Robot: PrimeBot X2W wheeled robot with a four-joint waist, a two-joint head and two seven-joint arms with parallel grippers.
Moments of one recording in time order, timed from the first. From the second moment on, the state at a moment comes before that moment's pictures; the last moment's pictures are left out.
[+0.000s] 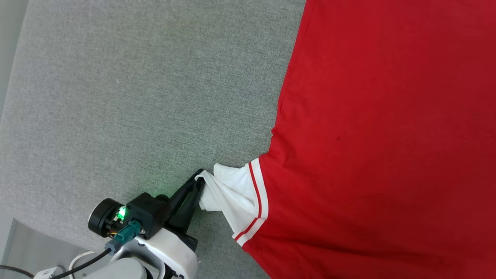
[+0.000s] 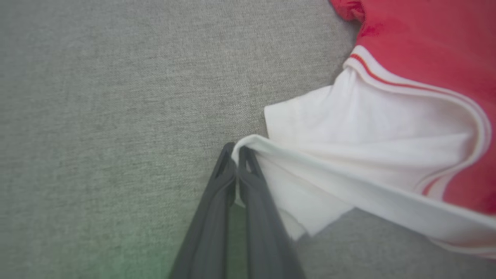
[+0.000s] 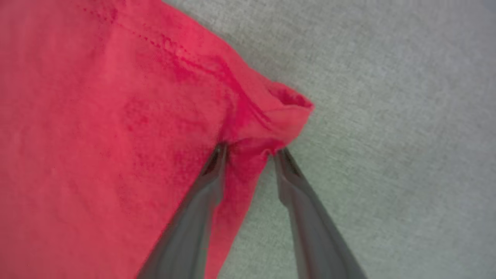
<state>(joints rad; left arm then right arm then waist) -0.45 0.75 -1.02 -0.14 -0.81 0.41 -0.25 -1.03 -0.86 0.32 0.30 0.67 0.13 1.25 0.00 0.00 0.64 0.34</state>
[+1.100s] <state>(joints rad) -0.18 0.87 -0.96 -0.07 -0.94 0.43 -0.26 -0.32 -1.22 0.57 -0.01 1.02 0.13 0.82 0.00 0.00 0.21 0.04</state>
